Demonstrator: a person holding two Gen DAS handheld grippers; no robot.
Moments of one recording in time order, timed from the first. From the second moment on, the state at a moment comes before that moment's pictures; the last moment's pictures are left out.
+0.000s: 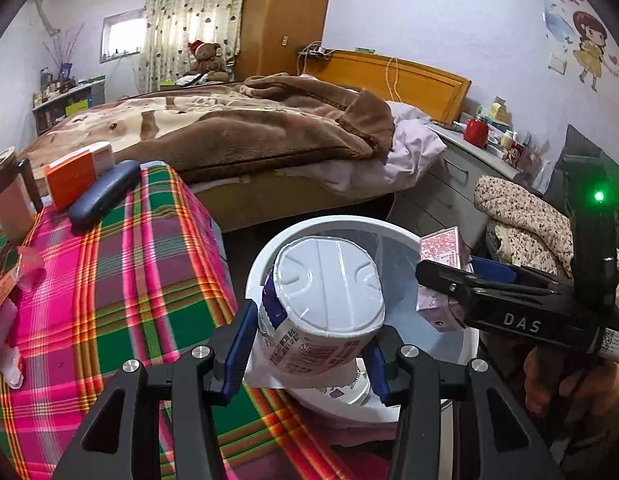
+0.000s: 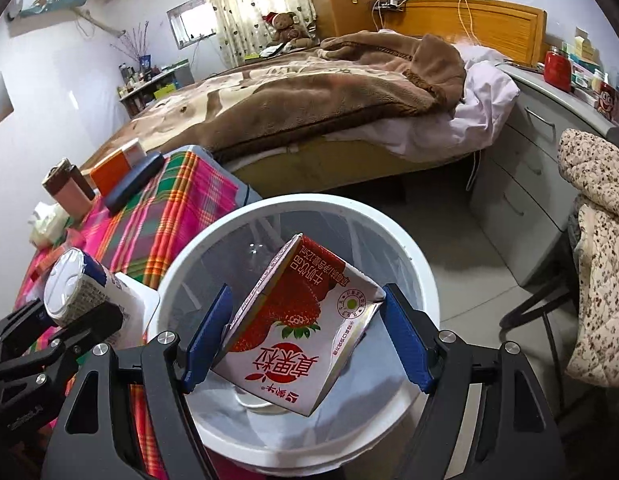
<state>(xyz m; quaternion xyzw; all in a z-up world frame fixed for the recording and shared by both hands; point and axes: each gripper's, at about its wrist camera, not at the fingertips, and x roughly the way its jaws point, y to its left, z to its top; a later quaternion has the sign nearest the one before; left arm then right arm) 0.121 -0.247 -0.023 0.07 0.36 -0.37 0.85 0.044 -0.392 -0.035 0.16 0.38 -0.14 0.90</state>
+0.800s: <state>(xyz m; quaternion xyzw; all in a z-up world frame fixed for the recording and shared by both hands) 0.119 -0.238 -0.013 0.05 0.35 -0.38 0.85 0.041 -0.392 -0.027 0.16 0.37 -0.16 0.90</state>
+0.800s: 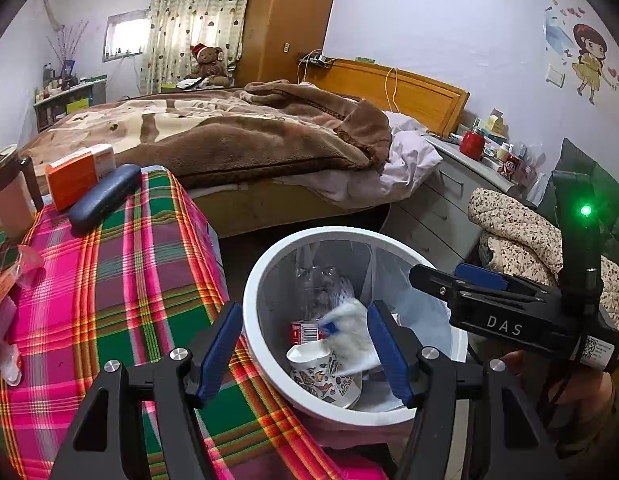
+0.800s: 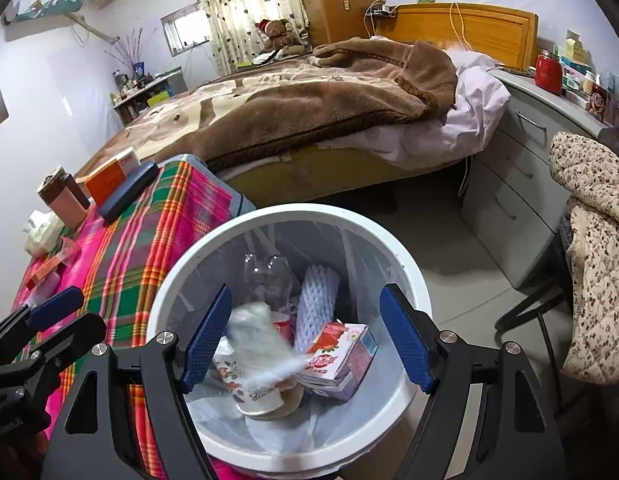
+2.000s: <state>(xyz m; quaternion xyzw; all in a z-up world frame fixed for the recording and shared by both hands) 0.151 -0.013 0.004 -0.03 0.32 -0.19 0.93 0.090 -0.250 -0.019 0.11 0.33 0.00 0.94</state>
